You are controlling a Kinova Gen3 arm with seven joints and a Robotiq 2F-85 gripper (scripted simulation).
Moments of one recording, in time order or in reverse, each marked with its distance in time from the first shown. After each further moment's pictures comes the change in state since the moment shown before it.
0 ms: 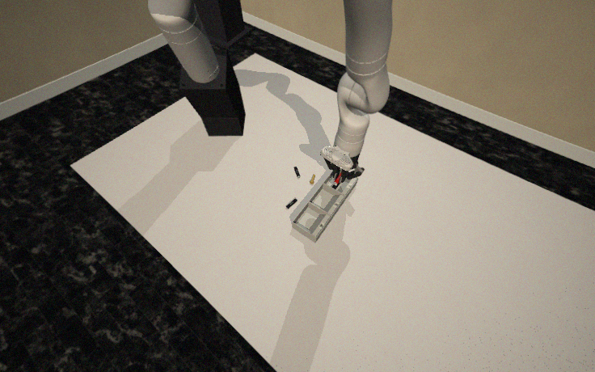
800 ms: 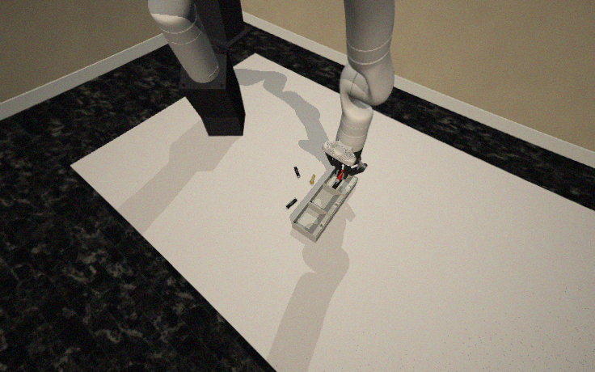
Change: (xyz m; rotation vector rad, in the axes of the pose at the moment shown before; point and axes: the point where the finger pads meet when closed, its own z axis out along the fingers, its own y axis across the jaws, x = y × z) arm 0.001 -0.004 -0.023 0.006 -0.002 0.002
